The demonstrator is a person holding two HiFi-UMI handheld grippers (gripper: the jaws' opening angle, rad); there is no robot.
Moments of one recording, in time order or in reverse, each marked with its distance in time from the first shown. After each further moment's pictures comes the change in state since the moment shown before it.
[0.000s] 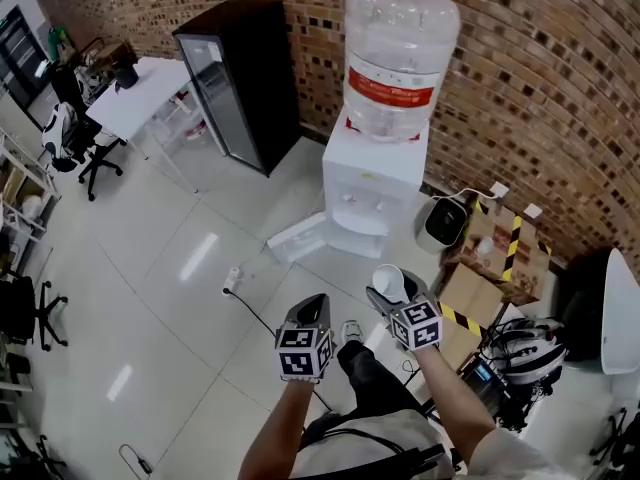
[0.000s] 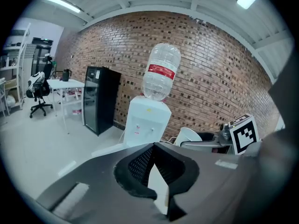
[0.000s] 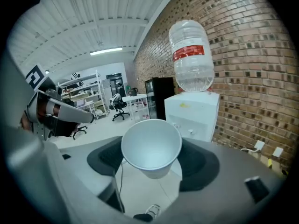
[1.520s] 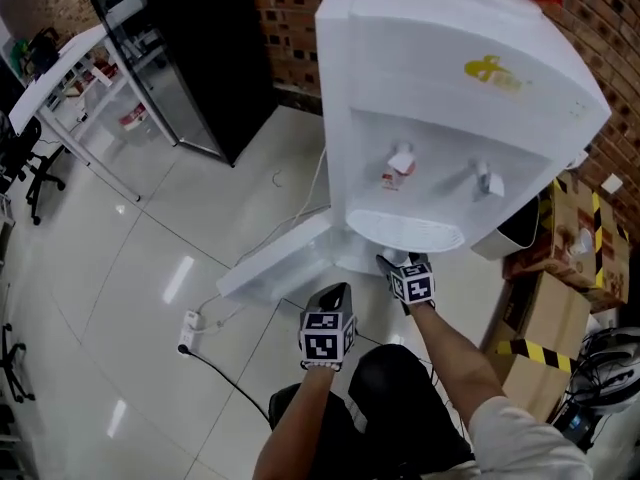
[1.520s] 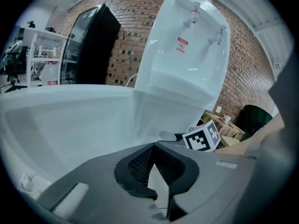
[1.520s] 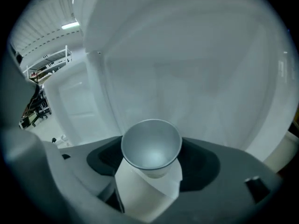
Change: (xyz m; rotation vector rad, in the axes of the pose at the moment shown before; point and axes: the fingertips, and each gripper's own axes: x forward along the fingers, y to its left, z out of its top) left arm 0.467 0.211 -0.254 0.077 0.108 -0.096; right arm 0.504 -0.256 -0.371 0.095 0.135 -0.215
